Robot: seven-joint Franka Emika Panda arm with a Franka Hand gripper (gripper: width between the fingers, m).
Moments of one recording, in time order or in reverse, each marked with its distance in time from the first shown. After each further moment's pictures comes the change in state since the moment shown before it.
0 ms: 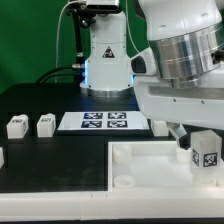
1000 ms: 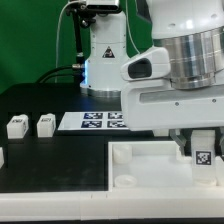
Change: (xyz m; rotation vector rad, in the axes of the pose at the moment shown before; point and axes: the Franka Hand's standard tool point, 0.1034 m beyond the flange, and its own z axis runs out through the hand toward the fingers) arm 0.002 0.002 0.001 -0.054 0.040 -0.407
